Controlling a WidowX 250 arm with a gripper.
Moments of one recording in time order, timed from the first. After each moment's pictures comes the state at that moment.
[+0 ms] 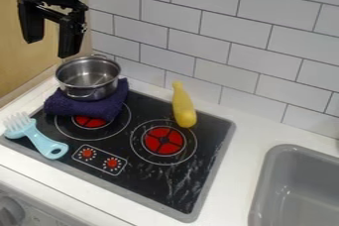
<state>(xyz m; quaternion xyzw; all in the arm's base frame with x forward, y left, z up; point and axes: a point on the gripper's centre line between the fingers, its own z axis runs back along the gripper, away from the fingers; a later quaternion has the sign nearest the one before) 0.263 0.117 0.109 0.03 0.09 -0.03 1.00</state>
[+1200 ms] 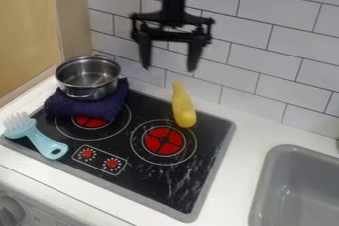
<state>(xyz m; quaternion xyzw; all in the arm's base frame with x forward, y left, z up) 0.322 -0.023 0.087 0.02 0.04 0.21 0.98</state>
